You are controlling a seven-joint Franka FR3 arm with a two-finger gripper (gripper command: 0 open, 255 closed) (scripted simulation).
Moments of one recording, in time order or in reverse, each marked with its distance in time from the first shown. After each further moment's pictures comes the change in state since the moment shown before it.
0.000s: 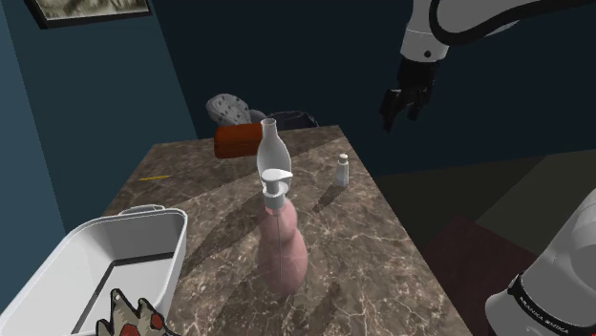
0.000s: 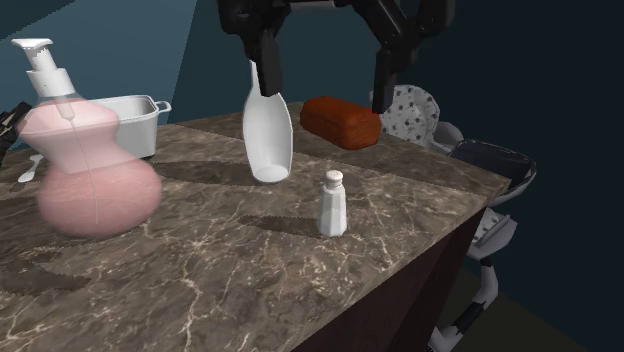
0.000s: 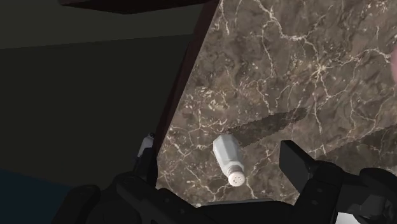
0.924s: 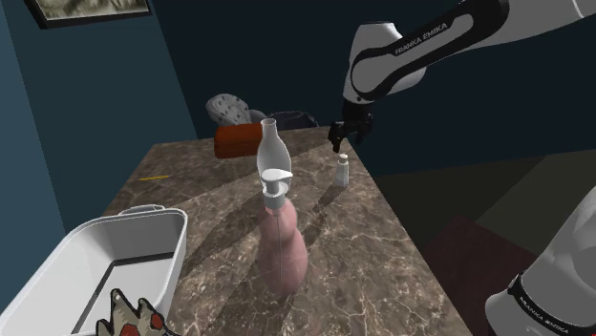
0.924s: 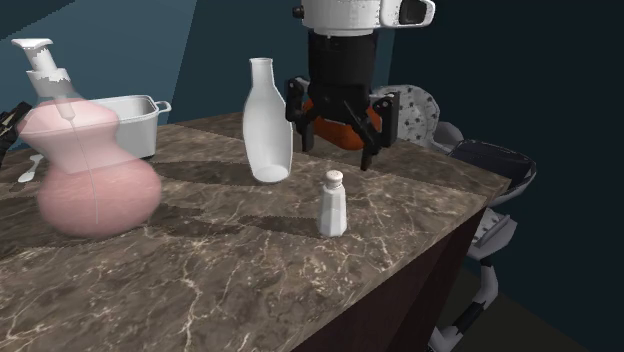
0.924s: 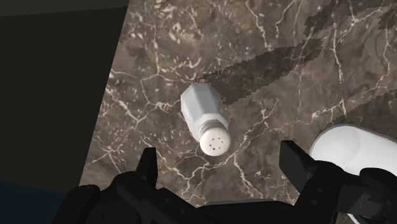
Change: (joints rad) arm 0.030 0.497 0.007 0.160 0.075 0.358 0.005
